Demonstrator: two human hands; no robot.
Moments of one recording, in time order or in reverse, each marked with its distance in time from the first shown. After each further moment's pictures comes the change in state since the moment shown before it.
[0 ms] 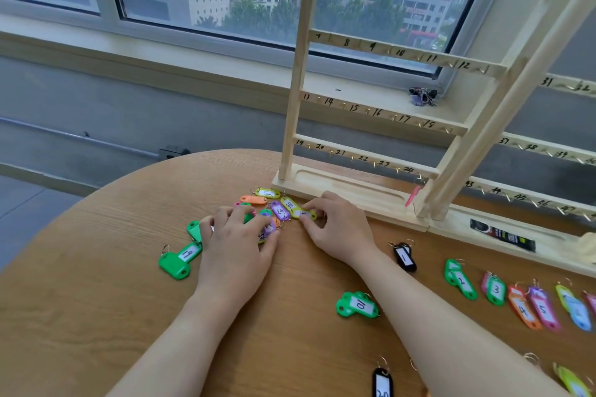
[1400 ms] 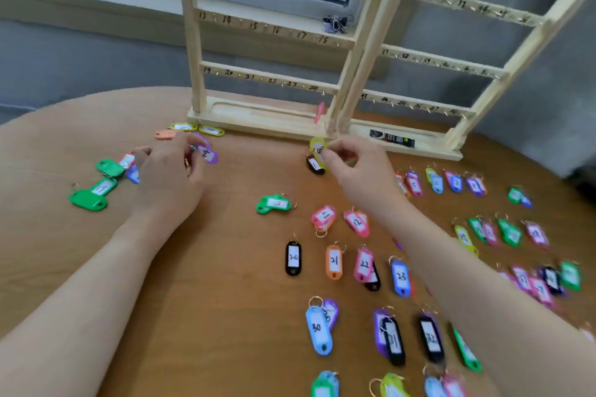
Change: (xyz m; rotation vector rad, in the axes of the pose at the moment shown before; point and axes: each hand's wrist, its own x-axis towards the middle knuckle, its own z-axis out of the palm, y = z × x) left_hand -0.011 0.025 -0.022 -0.399 0.057 0.083; right_hand -0.138 0.000 -0.136 0.289 0.224 0.287
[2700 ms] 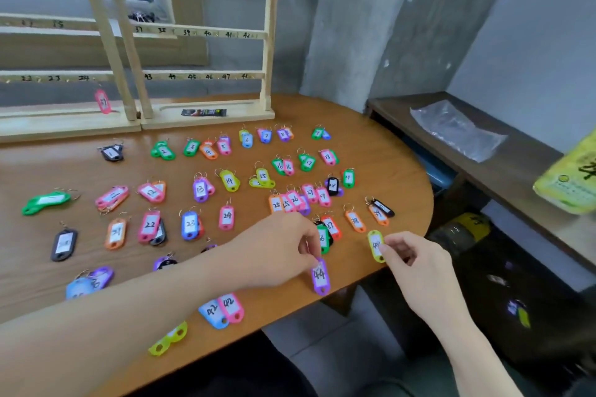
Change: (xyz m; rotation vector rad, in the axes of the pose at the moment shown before) left_hand -0.214 0.345 0.077 -0.221 -1.200 0.563; right_hand -0.341 0.151 -0.234 -0.251 0.426 0.566
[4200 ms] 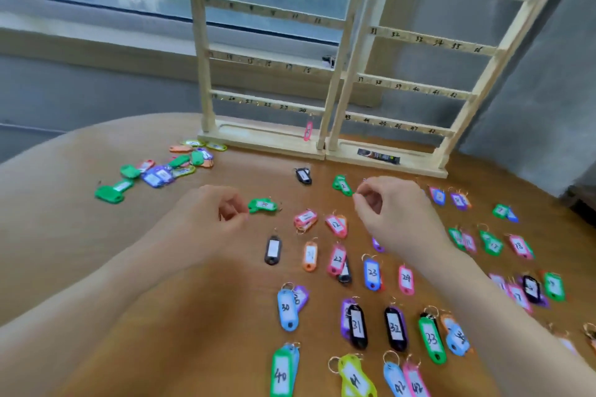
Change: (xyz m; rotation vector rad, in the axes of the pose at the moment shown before) left_hand -0.199 -0.196 -0.134 -0.070 0.757 -0.513; right_hand 0.068 -0.268 0.169 -0.164 -0.295 -0.708
